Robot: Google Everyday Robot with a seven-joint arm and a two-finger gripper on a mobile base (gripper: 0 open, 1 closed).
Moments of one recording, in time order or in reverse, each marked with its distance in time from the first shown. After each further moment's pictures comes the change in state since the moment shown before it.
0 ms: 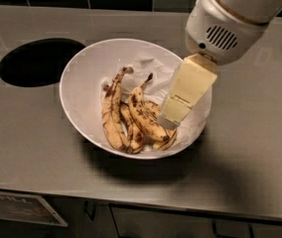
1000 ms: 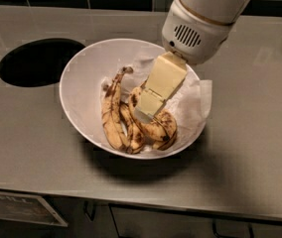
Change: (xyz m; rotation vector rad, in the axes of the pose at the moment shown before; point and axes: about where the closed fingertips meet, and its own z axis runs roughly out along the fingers) arm -0.015 -0.002 0.028 -0.076 0.085 0.165
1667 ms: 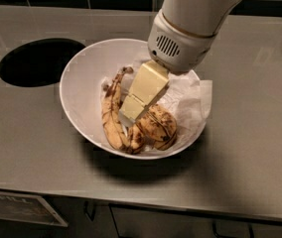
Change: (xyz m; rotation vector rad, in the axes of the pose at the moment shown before) arm -0.011 0.008 0.022 -0.007 0.018 0.100
